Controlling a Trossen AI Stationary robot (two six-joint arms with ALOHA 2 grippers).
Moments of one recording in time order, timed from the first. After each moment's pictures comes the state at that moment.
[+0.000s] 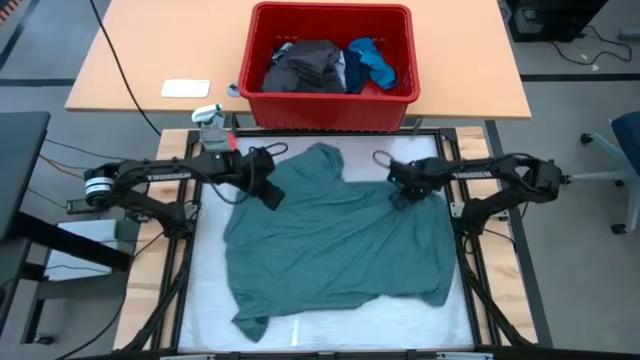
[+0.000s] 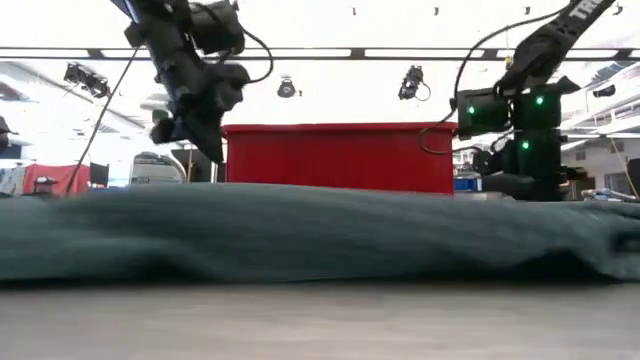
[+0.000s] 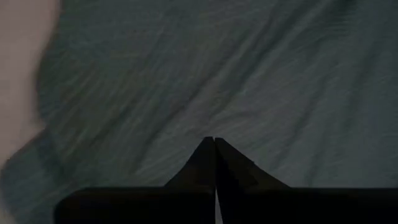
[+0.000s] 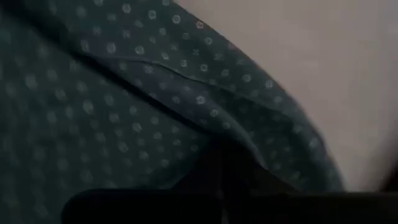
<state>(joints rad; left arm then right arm) 0.33 1.31 0.90 -0.66 0.04 -0.59 -0.47 1.39 0.61 -0.75 0.18 0.63</state>
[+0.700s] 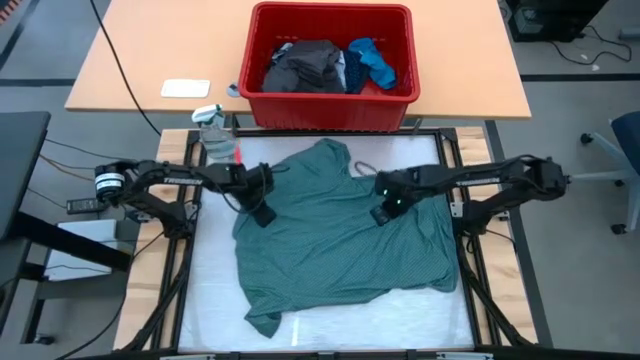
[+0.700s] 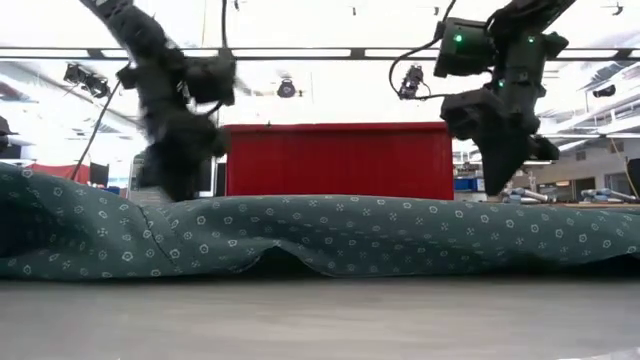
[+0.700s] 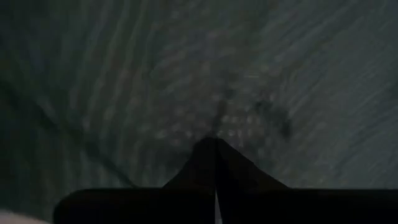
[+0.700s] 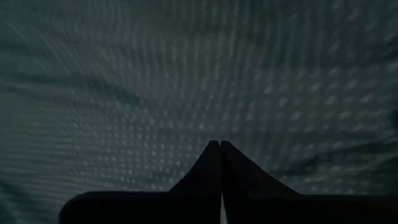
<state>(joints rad) 0.32 1.40 0.69 -0.57 0.21 -0.46 -0.17 1.36 0.80 -0.74 -0.11 0.85</state>
